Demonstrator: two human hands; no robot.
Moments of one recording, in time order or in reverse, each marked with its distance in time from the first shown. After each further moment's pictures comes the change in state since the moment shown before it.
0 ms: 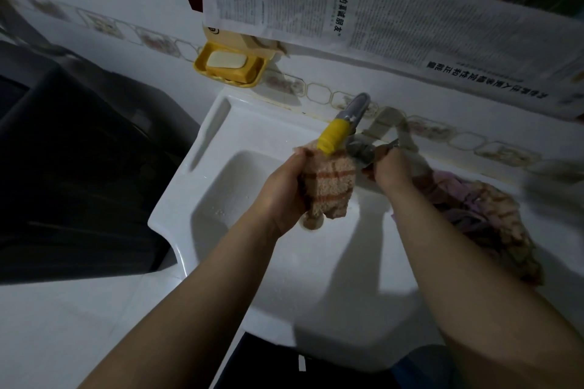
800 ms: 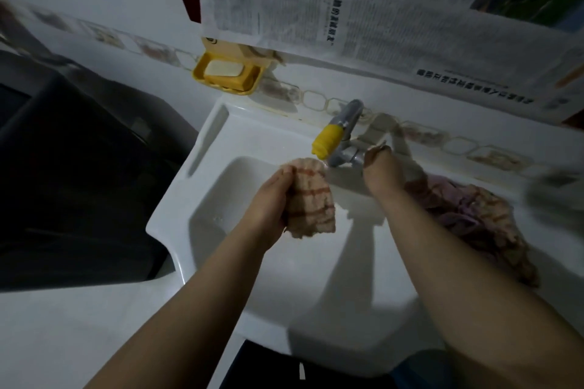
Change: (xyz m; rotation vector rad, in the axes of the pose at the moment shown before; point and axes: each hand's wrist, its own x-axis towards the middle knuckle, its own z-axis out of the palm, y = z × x) left_hand -0.008 -0.008 -0.016 0.130 0.112 0.023; right_hand -0.011 -0.003 -0.001 -0.398 0.043 -0.178
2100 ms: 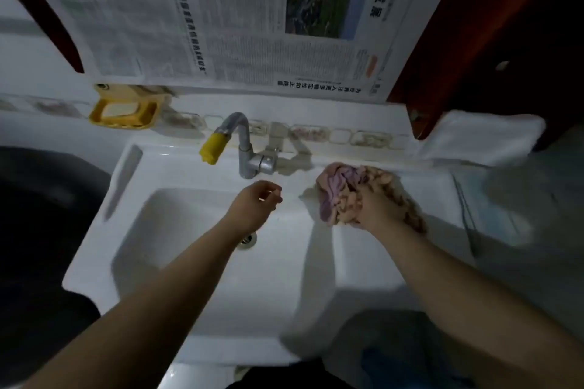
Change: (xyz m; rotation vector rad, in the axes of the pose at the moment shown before) left_hand -0.002 -0.037 0.094 0.883 -0.144 0.355; right_hand -0.074 0.153 -0.103 -0.066 -0.042 0.107
